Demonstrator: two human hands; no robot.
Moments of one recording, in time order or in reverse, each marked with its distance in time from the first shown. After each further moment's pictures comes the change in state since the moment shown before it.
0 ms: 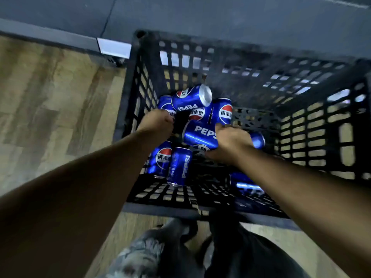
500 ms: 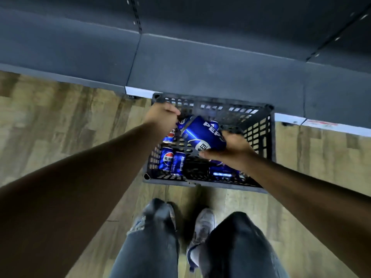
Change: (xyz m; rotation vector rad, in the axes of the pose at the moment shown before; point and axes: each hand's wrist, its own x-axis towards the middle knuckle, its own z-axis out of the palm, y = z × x) left_hand -0.161 0.144 -0.184 -0.499 0.055 -0.110; right_hand -0.193 -0.003 -0.202 0.681 -0.020 0.080
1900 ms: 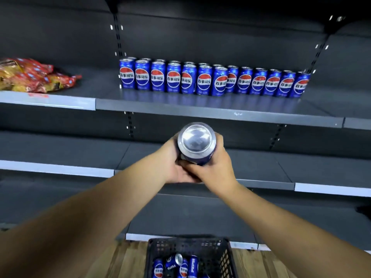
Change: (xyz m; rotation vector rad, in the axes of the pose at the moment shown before) left_hand -0.316 0.396 -0.206 -0.673 -0.541 0.016; right_hand -0.274 -0.315 -0.296 0.383 0.883 -0.719
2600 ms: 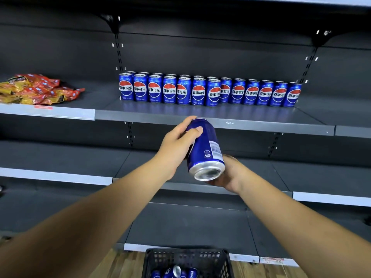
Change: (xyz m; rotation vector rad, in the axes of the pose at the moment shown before) left_hand -0.007 -0.004 0.037 0.245 0.055 0.755; right_hand 0.025 0.009 -0.059 0.522 -0.343 0.765
